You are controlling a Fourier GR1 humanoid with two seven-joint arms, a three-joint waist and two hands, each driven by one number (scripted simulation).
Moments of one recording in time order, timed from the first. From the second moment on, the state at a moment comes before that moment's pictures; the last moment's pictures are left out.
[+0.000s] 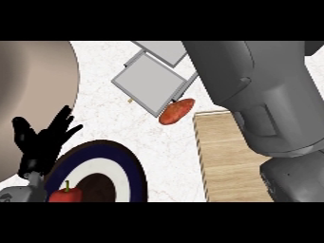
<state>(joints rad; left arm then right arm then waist) -0.06 0.24 0.01 -1.43 0.19 0.04 0.29 -1.76 -0.02 -0.33 -0.51 1.32 -0.65 1.07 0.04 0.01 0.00</state>
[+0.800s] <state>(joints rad) 0.00 0.25 0.06 -1.42 0.20 0.05 0.28 -1.69 -0.05 -0.42 -0.81 1.66 -0.72 1.21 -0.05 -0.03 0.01</state>
